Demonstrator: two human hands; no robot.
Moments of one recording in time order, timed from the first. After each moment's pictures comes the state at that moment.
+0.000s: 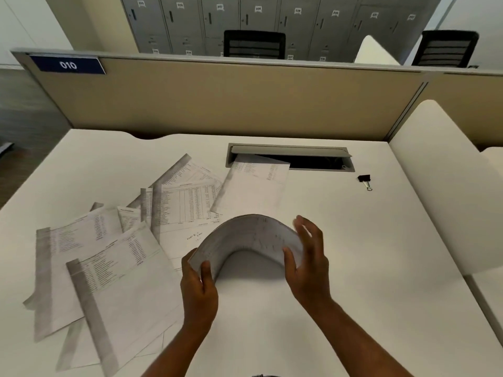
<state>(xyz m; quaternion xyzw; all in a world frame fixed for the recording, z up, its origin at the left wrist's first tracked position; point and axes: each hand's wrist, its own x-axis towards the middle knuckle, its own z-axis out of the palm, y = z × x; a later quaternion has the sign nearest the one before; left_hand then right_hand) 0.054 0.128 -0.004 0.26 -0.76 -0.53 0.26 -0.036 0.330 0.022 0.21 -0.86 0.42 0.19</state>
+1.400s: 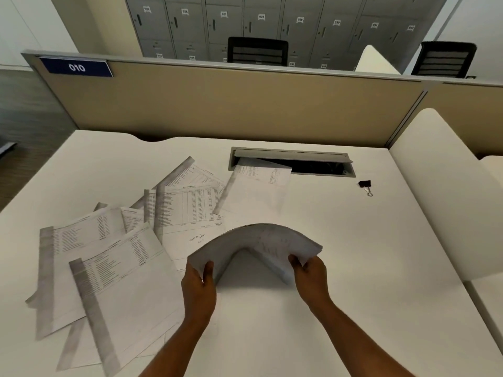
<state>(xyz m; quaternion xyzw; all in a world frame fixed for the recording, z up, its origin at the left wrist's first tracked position) 0.049 0.113 -0.026 0.31 -0.76 -0.54 0.21 -0.041 0.334 -0.015 -0.07 -0.83 0.55 -0.06</state>
